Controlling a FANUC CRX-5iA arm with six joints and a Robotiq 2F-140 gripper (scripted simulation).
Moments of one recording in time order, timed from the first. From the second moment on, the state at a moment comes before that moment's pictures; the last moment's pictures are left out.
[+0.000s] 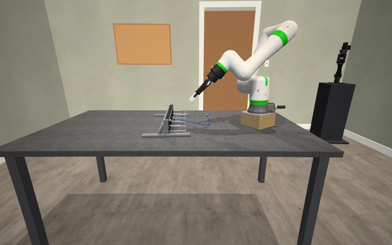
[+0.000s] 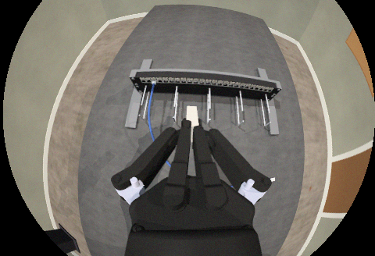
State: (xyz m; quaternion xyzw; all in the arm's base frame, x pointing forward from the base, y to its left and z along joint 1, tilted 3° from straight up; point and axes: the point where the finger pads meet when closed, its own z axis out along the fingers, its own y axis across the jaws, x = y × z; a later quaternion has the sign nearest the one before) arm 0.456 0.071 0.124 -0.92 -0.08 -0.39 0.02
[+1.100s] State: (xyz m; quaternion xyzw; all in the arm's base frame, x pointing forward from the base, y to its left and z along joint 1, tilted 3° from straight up) arm 0.462 0.071 0.117 -0.92 -0.09 -0.39 0.03
